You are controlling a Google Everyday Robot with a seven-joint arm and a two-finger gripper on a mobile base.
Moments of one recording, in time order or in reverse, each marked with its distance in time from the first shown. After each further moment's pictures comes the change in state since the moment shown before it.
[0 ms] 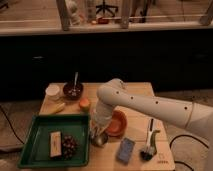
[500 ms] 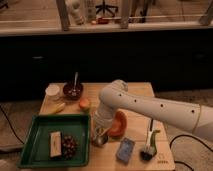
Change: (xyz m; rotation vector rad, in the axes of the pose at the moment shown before) arm -0.010 0.012 -0.010 0.012 0.042 -0.004
